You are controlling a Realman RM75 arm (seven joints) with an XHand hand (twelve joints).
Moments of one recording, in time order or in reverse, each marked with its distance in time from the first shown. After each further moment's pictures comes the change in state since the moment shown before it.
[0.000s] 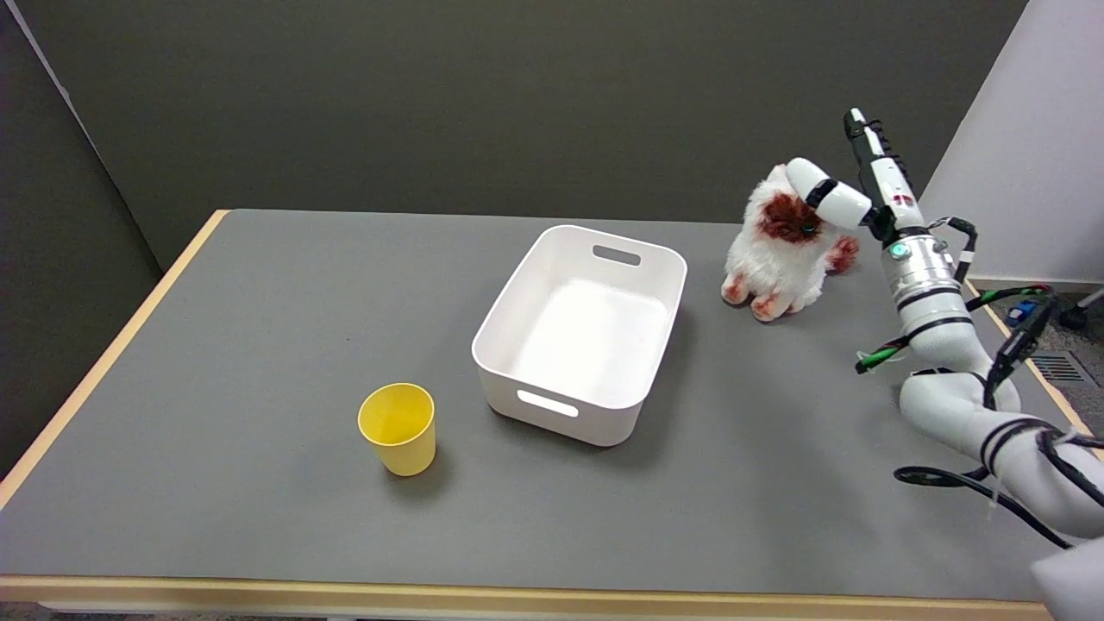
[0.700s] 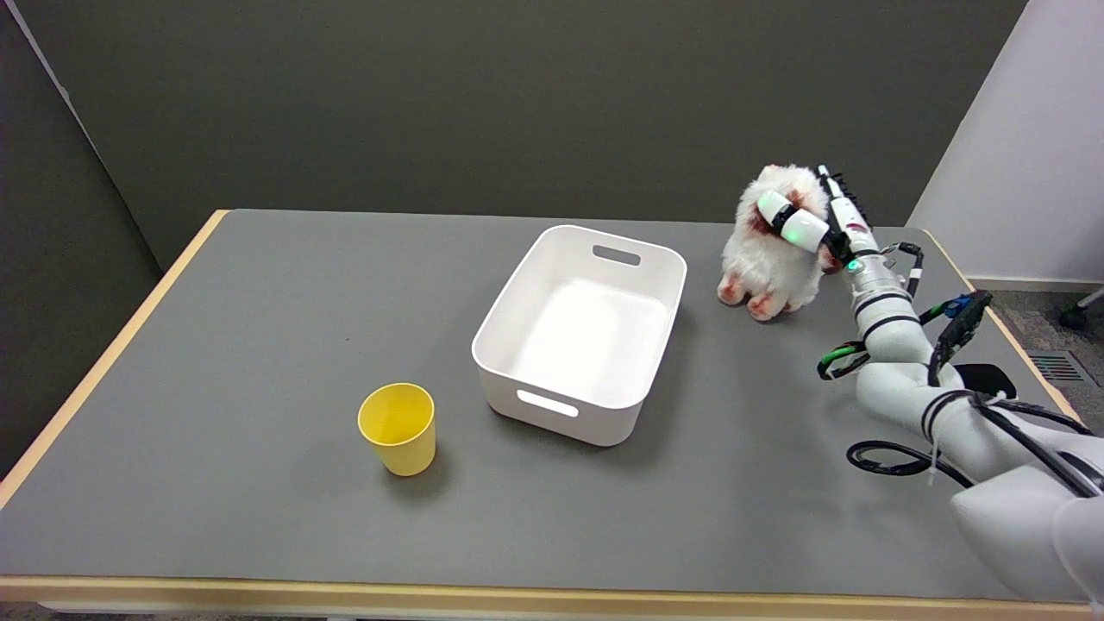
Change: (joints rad) arm 0.243 -0.092 -0.124 -0.358 0.021 -0.103 -0.045
